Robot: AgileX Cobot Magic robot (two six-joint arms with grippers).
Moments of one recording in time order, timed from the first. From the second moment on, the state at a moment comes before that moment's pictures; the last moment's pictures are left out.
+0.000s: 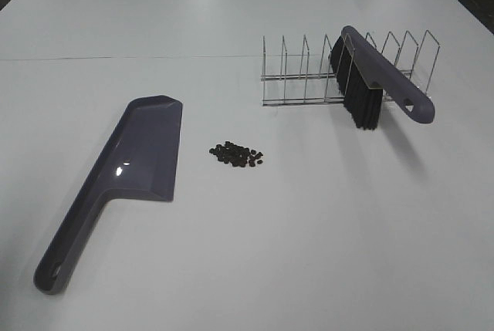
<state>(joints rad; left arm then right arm) 0.08 0.95 -0.74 -0.15 1.21 -0.03 0.03 0.00 -0.46 0.09 1.12 -0.12</state>
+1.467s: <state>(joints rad) -0.35 1.90 -1.00 0.00 0.71 -0.29 0.03 0.00 -0.46 0.09 1.12 -0.12</state>
